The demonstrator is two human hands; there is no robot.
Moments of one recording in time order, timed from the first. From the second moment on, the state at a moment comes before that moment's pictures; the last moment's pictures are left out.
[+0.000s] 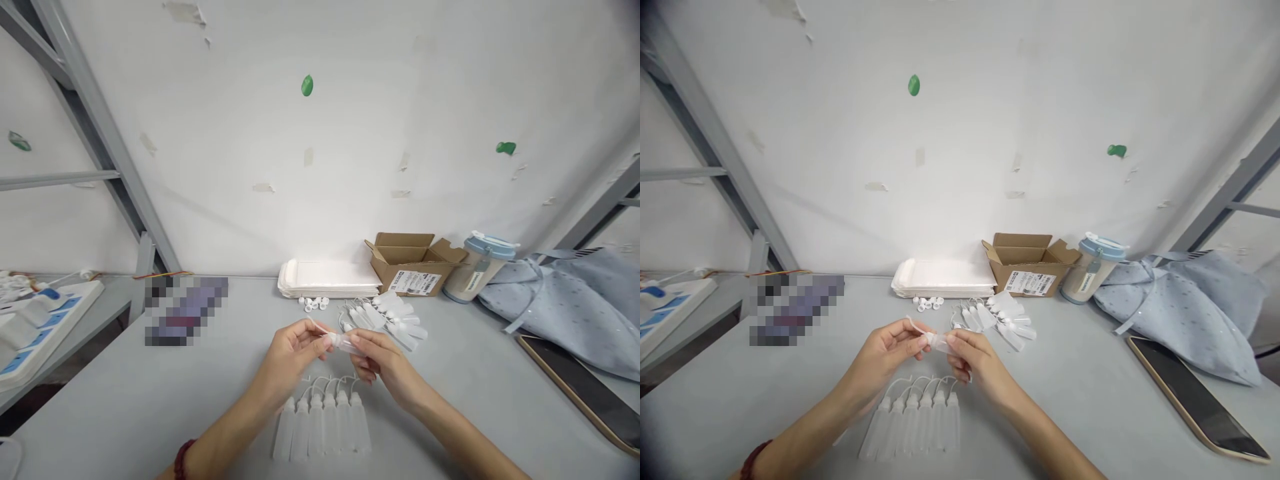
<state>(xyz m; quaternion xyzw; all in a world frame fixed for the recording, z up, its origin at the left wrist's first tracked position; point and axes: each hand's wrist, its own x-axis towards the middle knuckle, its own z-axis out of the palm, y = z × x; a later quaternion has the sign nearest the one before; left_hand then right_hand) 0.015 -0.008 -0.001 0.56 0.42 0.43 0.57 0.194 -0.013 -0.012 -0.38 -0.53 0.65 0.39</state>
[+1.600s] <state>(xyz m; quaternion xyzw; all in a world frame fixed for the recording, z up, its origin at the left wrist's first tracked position) 0.008 -0.010 0.000 0.67 0.41 0.35 0.50 0.198 -0.016 -0.007 -0.47 -0.75 0.36 0.31</state>
